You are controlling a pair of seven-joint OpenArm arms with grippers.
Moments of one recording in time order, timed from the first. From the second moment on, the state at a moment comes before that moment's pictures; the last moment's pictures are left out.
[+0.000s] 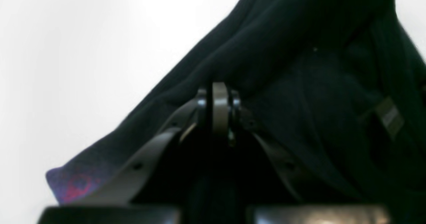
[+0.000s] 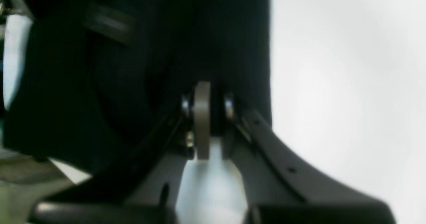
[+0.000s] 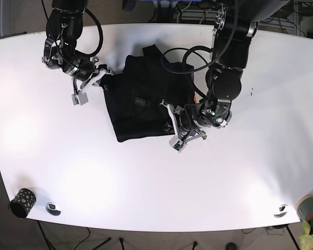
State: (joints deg) left arm -18.1 3.5 9.2 61.9 -5.6 -33.6 33.3; right arm -8.8 7.7 18.5 86.9 41.9 26.7 -56.0
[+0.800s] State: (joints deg) left arm -2.5 2.0 1.6 81.1 -5.9 -34.0 37.6; right arm 14.1 10.0 7.8 68.3 23.3 27.4 -51.5
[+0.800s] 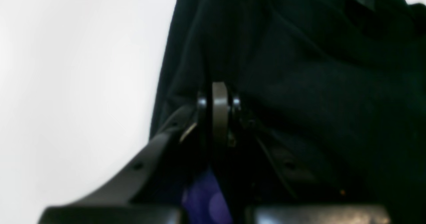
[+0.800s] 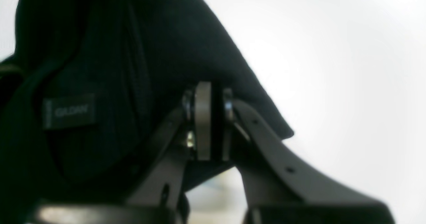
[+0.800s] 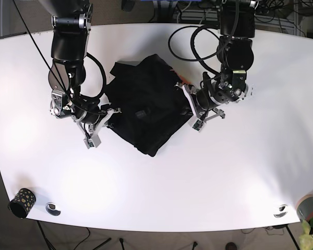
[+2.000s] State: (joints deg) left arm -8.6 2.0 2.0 73.6 -5.2 -33.6 37.7; right arm -5.2 10.2 15.2 88.4 38.6 26.9 -60.2
